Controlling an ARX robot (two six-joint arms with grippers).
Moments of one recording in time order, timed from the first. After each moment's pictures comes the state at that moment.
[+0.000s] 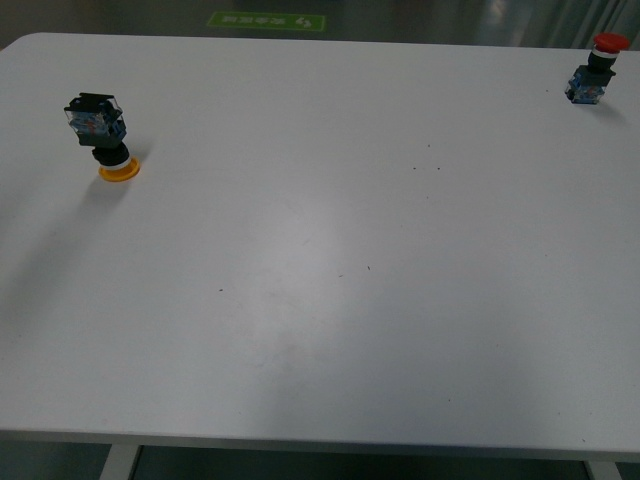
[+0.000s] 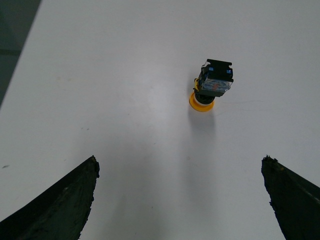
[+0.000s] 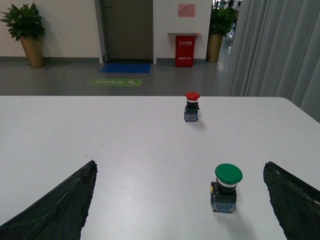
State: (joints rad) left arm 0.29 1.17 0.59 0.03 0.31 0.13; right arm 0.00 0.00 0.01 0.00 0.00 0.00
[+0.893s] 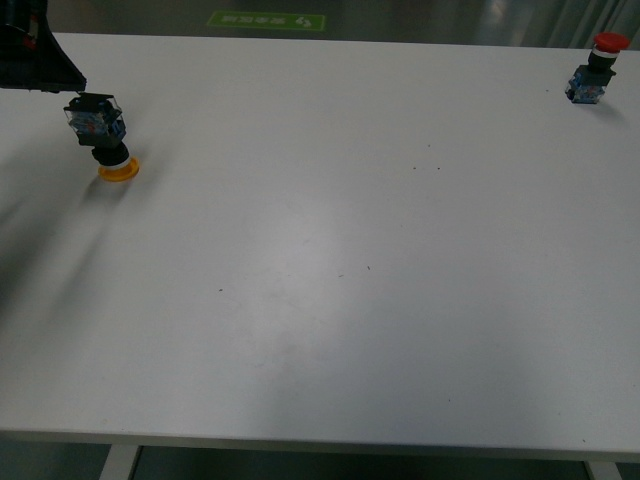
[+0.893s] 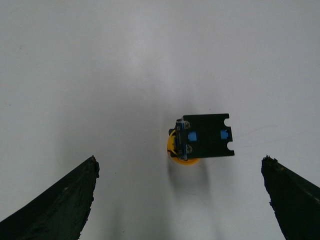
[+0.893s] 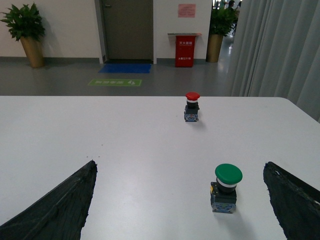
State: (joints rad) left arm 0.08 1.79 1.11 -0.07 0.21 0.17; right arm 0.00 0.00 0.01 0.00 0.00 0.00
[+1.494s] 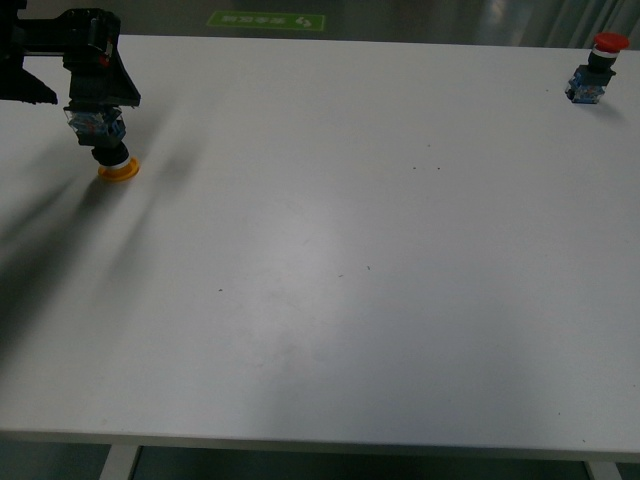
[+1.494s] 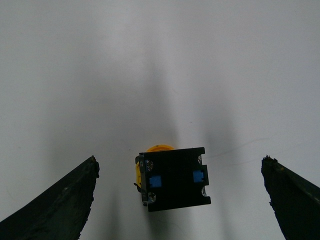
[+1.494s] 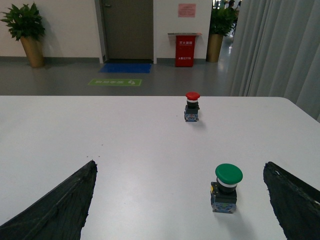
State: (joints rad) left arm 0.01 1.91 1.22 -0.11 0.19 0.14; right arm 0.00 0.00 0.01 0.00 0.00 0.00
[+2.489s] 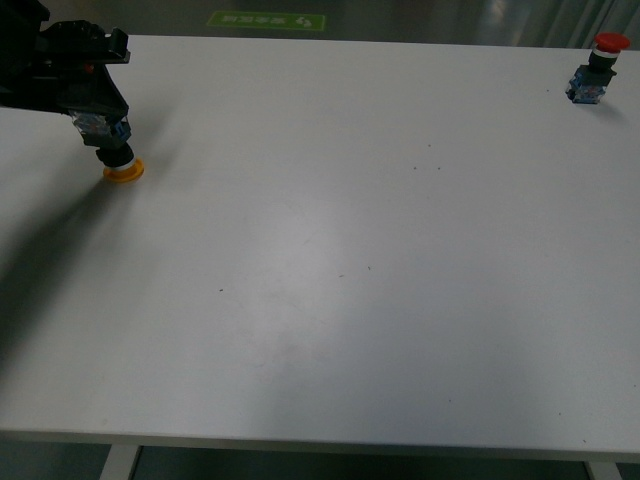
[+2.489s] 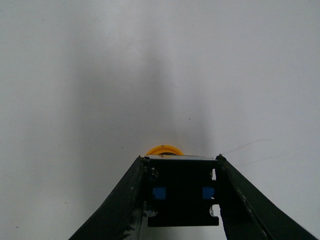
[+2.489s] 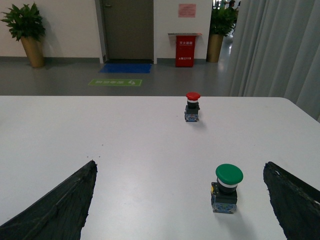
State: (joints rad) left arm -0.01 1.97 1.29 -0.19 0.18 0.09; right arm 0.00 0.00 0.01 0.00 0.00 0.00
